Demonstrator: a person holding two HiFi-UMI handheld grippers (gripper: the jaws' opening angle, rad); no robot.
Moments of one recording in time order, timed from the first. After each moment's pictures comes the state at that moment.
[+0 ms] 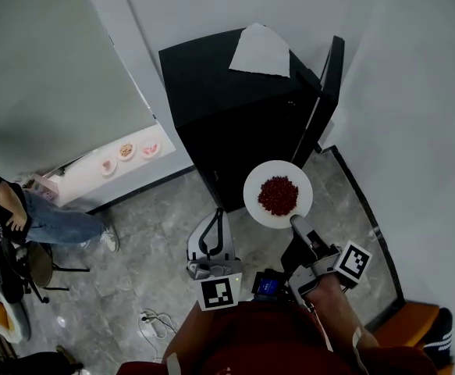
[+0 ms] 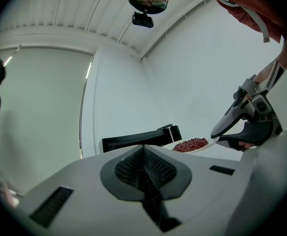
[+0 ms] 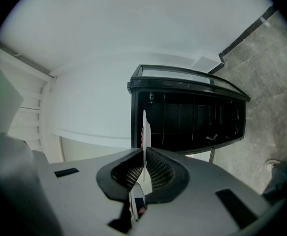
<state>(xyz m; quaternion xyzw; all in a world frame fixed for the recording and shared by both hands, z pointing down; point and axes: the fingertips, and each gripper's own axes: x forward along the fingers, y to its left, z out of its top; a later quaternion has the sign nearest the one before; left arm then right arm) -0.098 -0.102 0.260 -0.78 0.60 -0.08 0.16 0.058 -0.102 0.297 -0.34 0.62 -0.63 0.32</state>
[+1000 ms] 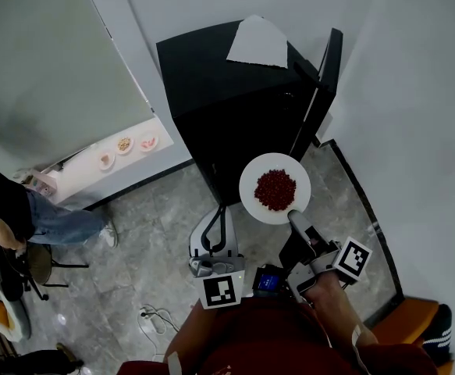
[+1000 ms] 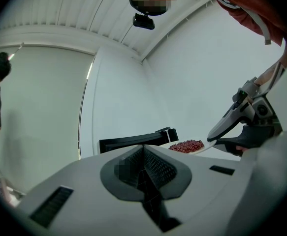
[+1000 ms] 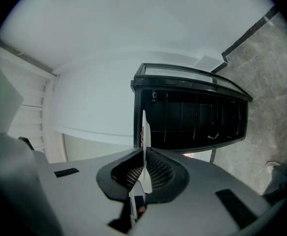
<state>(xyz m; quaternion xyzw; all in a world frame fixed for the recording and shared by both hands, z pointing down) -0.085 -0.099 0.267 -0.78 0.60 -0.09 0.15 0.056 -0.100 0.297 -0.33 0.63 -0.63 0.31</state>
